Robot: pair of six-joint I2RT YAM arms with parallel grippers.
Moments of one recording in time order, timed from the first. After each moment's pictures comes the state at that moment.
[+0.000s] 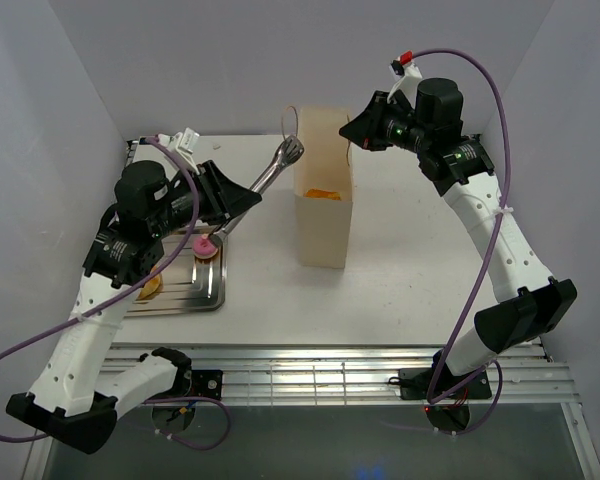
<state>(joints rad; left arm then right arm) -0.39 1.02 1.33 -0.53 0.41 -0.68 0.40 1.55 1.78 -0.45 -0.41 0.43</state>
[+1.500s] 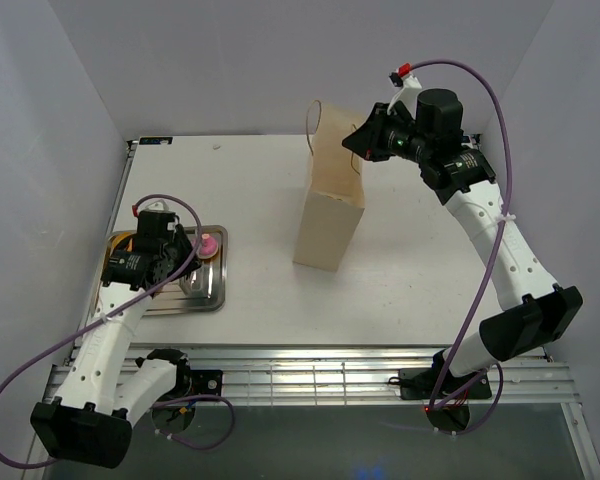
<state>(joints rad) -0.19 0.93 0.96 -0.93 -0.16 -0.55 0.40 1.50 1.69 -0.45 -0.40 0.38</state>
